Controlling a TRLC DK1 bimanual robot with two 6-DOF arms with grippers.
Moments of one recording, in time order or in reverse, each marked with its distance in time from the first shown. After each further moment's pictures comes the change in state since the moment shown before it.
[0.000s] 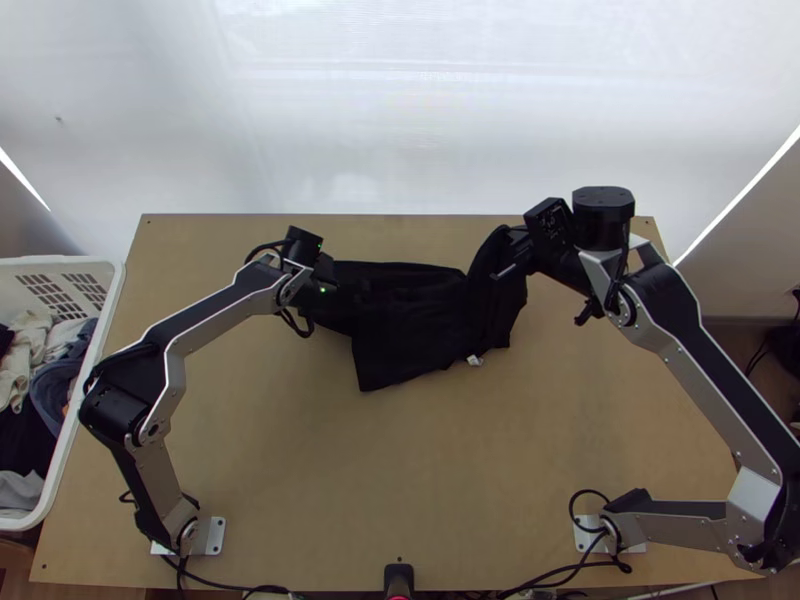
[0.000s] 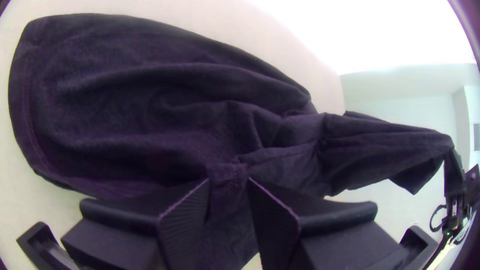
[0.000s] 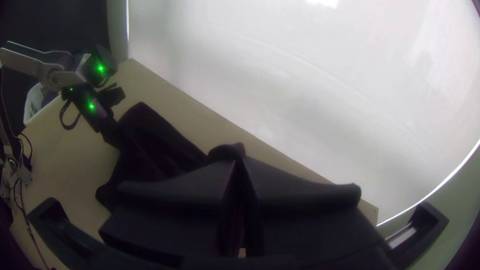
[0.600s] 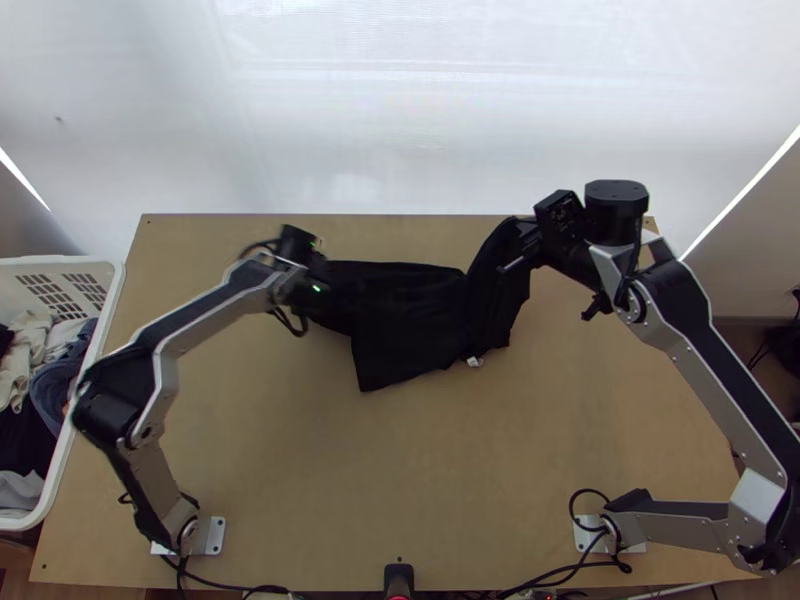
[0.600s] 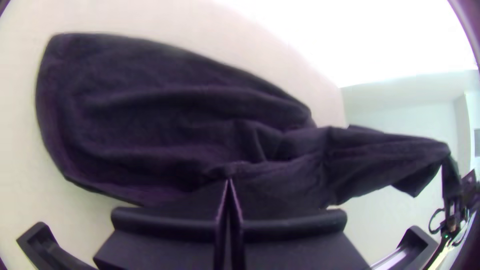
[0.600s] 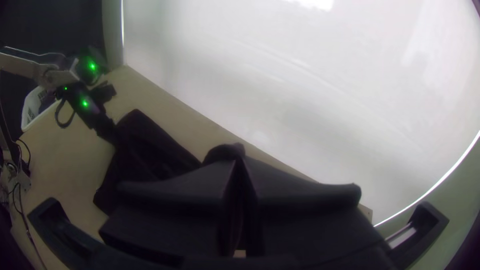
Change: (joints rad) left arm 0.046 -0.048 -0.003 -0.020 -0.026 0.010; right arm -0.027 -0.007 0.029 -0.007 -0.003 -0.004
